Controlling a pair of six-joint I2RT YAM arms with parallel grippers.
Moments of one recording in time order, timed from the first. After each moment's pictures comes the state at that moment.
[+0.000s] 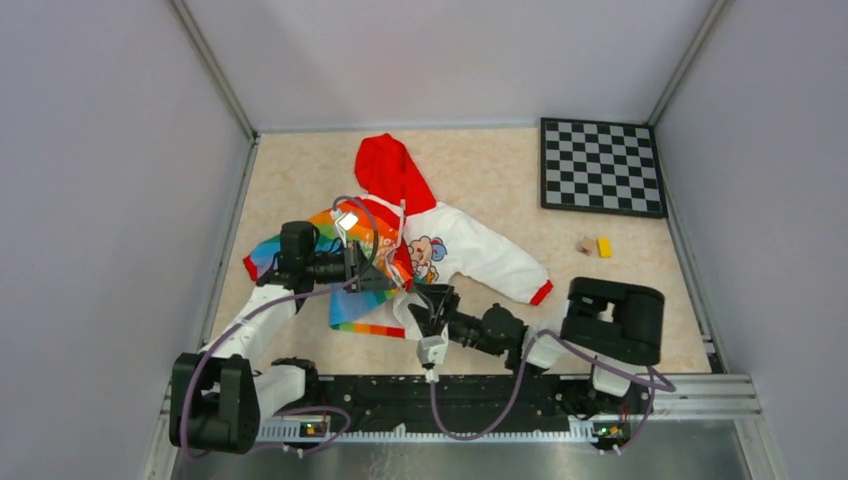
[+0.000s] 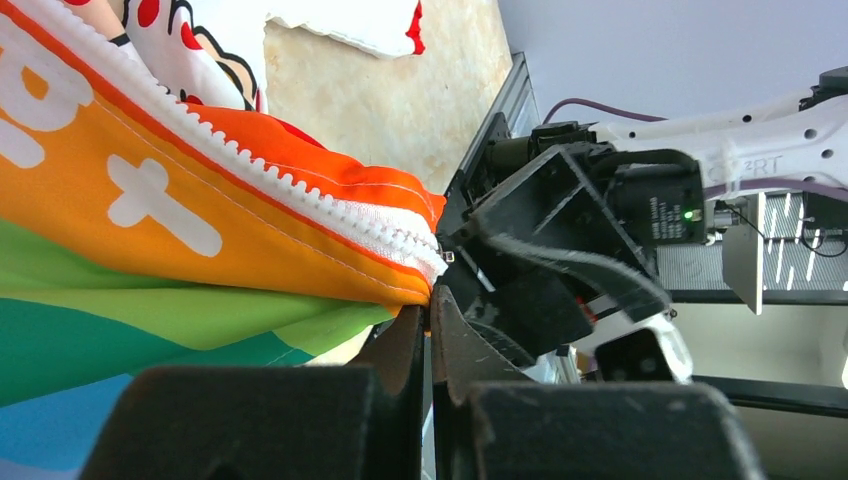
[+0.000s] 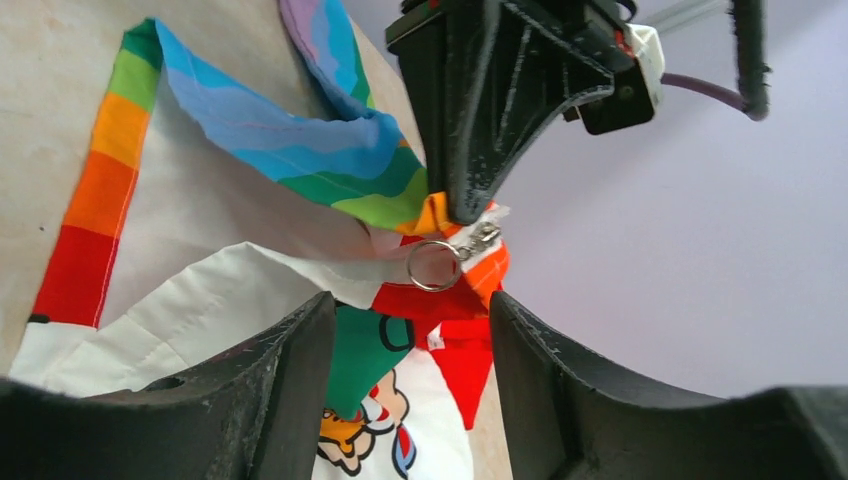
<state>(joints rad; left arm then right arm) -0.10 1.10 0.53 -0.10 1.16 -0.49 1.24 1.66 0.36 1.36 0.02 -1.05</state>
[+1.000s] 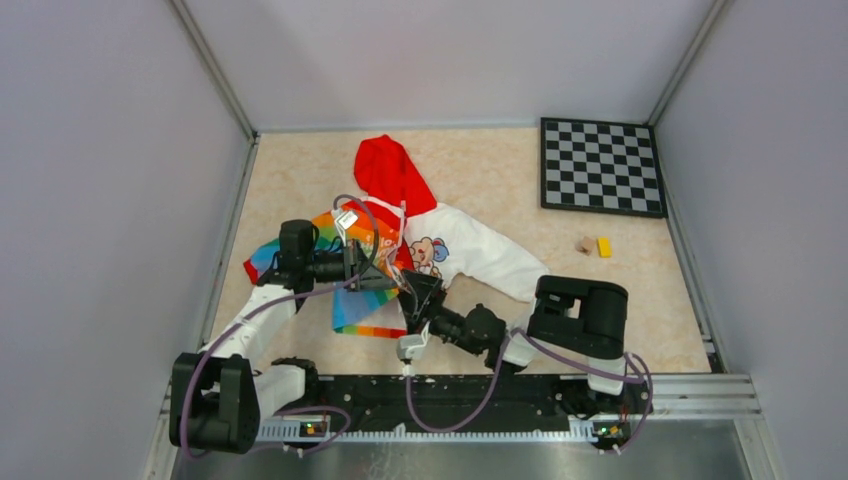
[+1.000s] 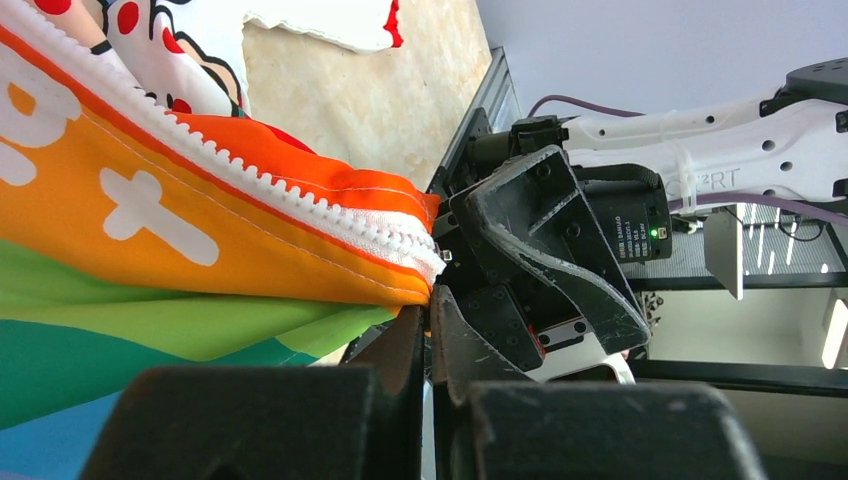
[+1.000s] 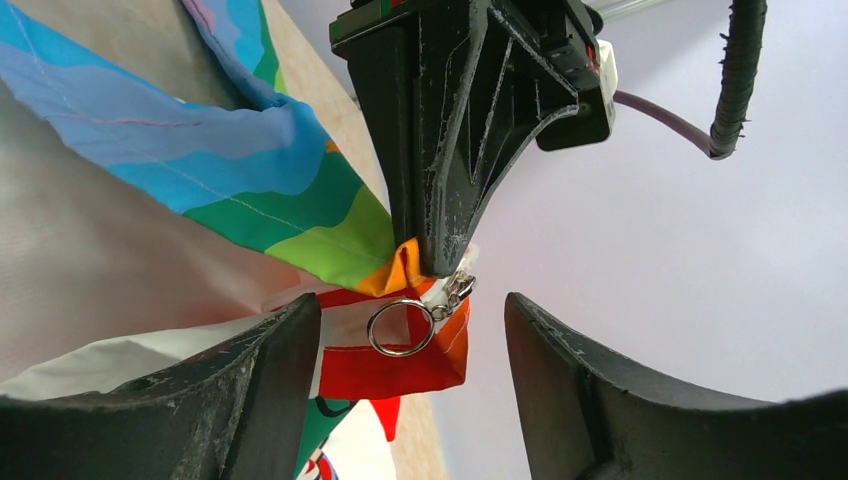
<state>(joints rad) -0.10 1.10 0.53 -0.07 1.21 -0.53 1.28 1.89 0.50 1.53 0.17 -1.28</state>
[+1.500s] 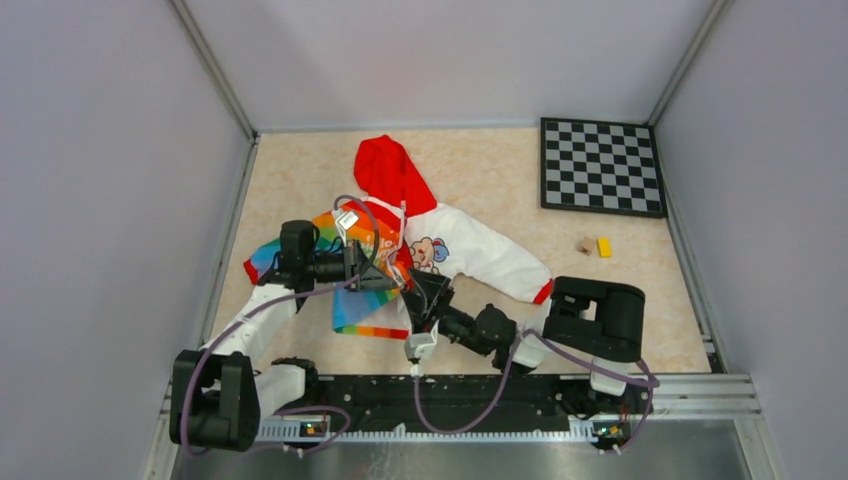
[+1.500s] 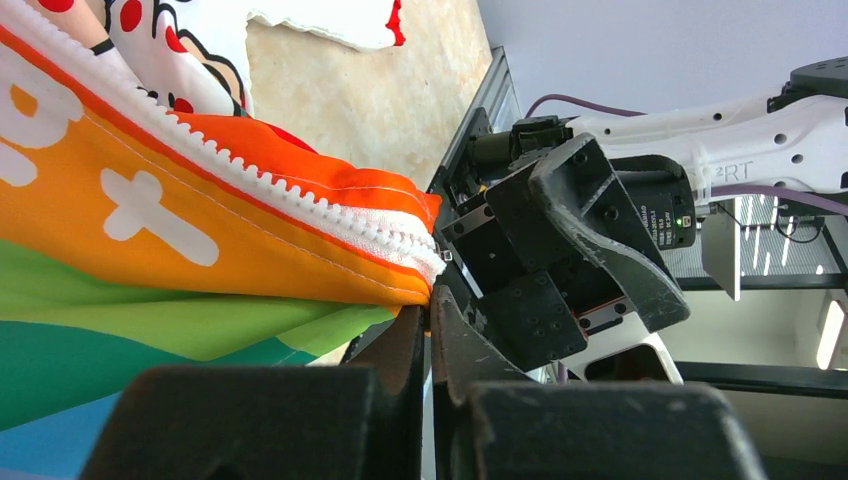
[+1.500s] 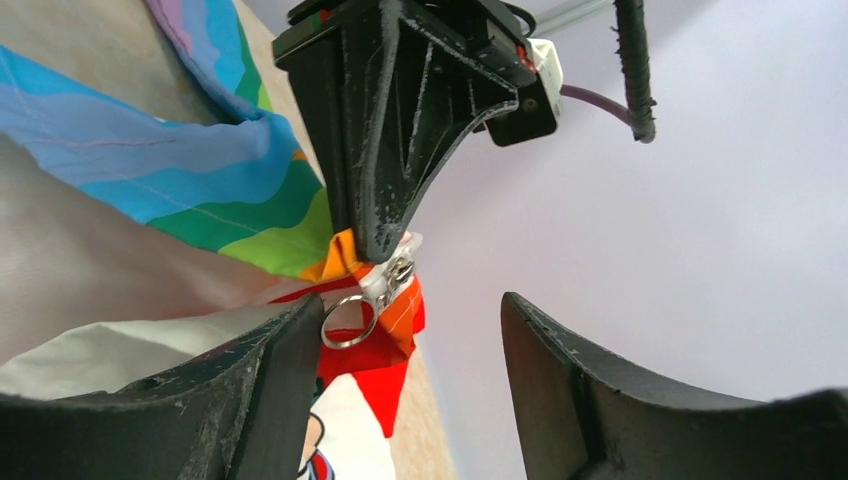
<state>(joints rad) -0.10 1.11 0.52 -0.06 1.21 -0.53 1.28 1.81 0.46 1.53 0.16 -1.23</state>
